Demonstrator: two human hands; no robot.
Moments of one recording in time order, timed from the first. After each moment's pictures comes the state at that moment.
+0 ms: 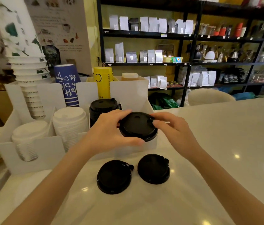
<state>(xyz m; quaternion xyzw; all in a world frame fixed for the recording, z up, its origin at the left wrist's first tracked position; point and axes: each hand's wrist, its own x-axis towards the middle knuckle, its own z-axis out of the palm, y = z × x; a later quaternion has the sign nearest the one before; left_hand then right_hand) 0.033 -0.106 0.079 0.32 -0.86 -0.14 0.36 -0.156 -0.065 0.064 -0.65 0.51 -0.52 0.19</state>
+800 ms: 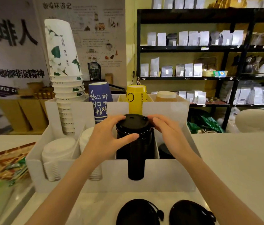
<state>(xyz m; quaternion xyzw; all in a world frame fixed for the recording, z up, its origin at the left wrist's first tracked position) 0.084 -0.171 0.081 0.47 -0.74 -0.04 0.48 -0.097 -0.188 0.080 -0.68 0.38 -0.54 0.33</state>
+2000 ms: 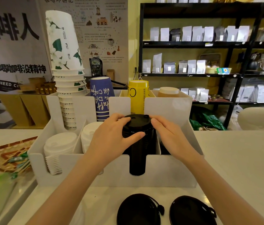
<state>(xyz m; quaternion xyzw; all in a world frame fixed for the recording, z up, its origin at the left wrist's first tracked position) 0.068 -0.162 0.080 0.55 -0.75 0.05 0.36 -0.101 -0.188 0.068 -0.72 0.41 -0.48 0.27</state>
